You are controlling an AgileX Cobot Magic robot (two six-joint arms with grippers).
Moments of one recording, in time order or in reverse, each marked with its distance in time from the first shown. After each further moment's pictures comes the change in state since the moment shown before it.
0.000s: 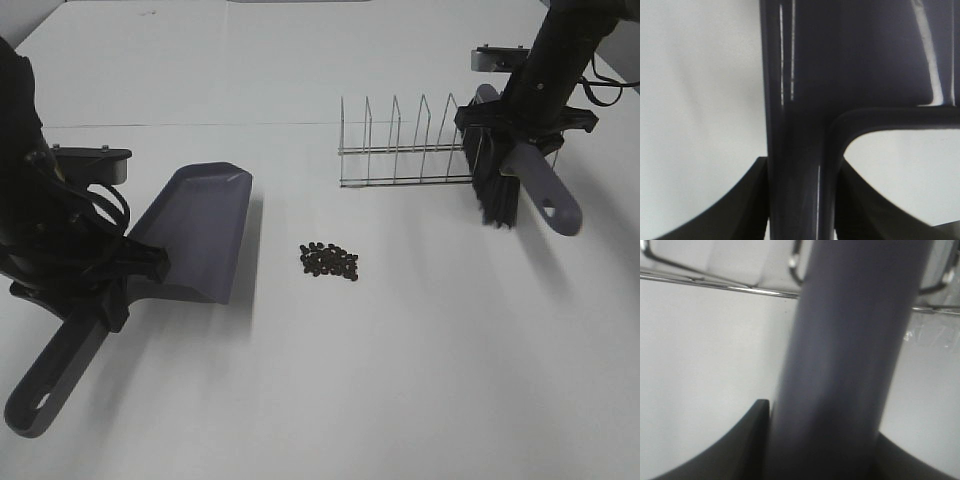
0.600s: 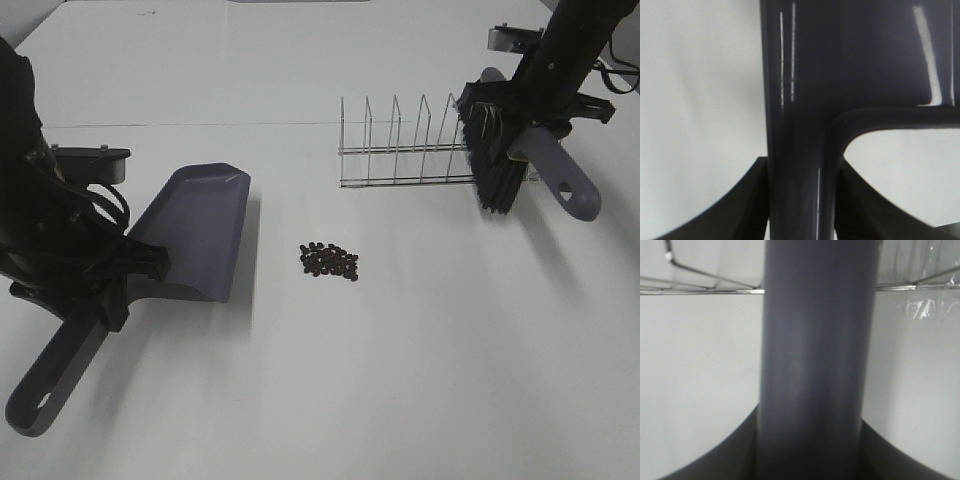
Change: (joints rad) left arm 0.000 -0.002 0.000 0.000 0.000 -0.017; right arm -0.011 -0.089 0.052 0.033 0.000 0.121
